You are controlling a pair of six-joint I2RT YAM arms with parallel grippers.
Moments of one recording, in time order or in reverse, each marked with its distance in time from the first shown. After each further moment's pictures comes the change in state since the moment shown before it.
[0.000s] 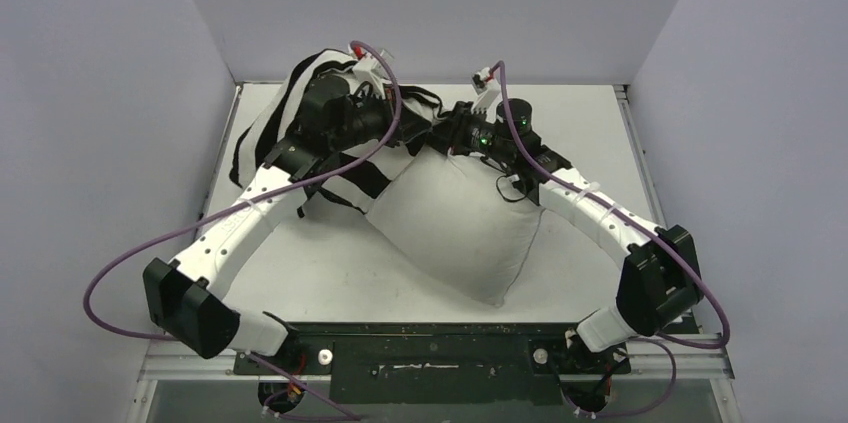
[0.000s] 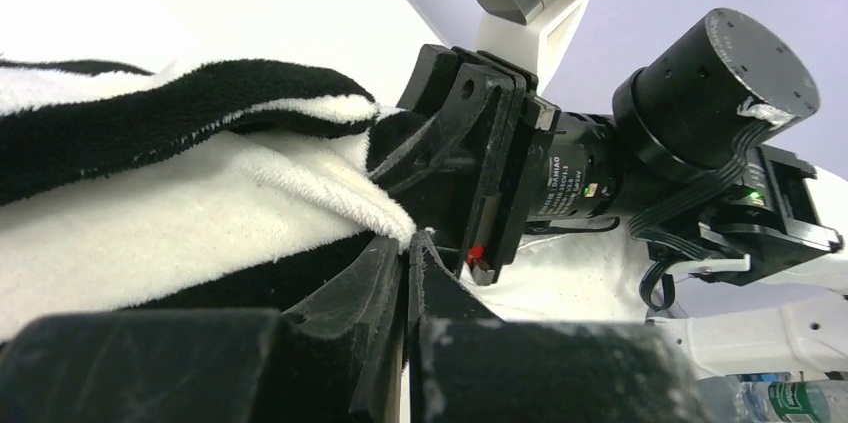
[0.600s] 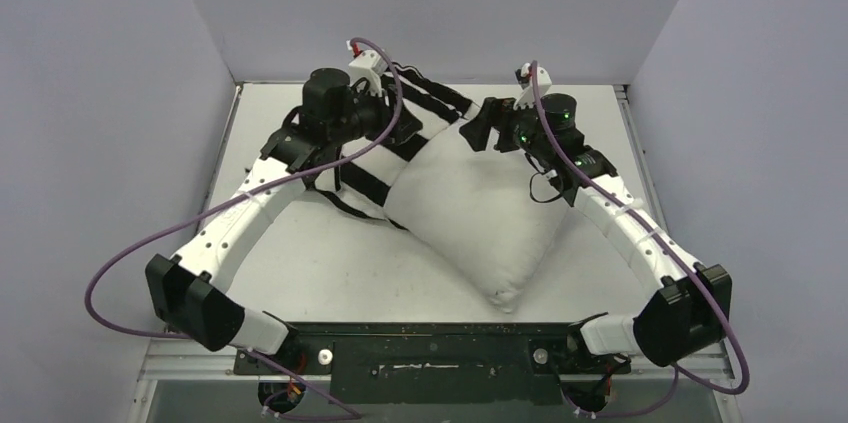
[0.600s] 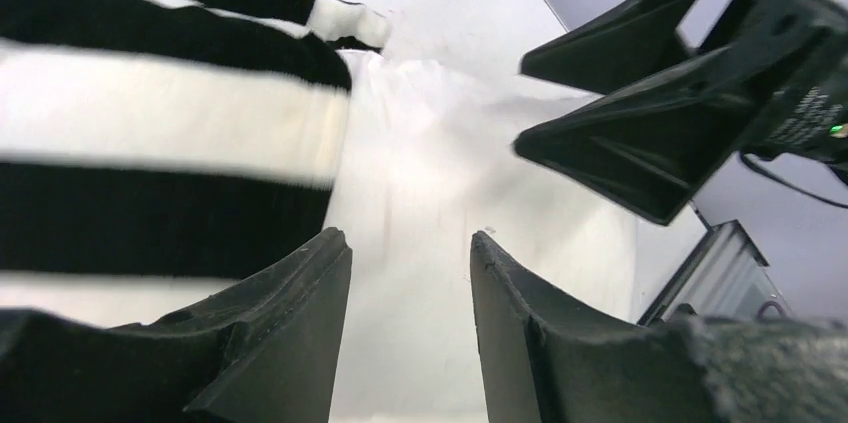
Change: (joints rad) left arm 0.038 0.103 0.101 -0.185 -0.081 0.140; right arm -0.160 -0.127 -0.019 -0.275 0.132 -0.237
